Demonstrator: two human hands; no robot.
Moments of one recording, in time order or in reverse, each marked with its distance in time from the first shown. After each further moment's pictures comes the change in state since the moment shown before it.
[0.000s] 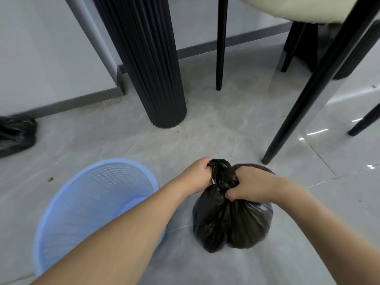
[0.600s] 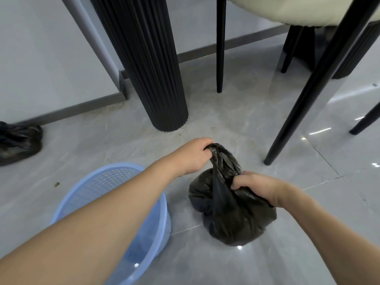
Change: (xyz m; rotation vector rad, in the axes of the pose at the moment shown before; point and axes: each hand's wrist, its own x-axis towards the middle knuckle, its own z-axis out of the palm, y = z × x) left_hand 0.000 0.043 -0.051 0.315 0.015 0.226; right_hand 0.013 0.024 0.012 0.864 -0.264 0.108
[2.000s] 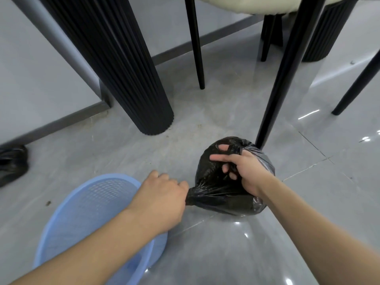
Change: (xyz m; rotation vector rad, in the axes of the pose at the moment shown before) left_hand -0.096 0.007 0.009 1.093 -0.091 0.236; right_hand 0.027 0.010 -0.005 0.618 0.380 -0.358
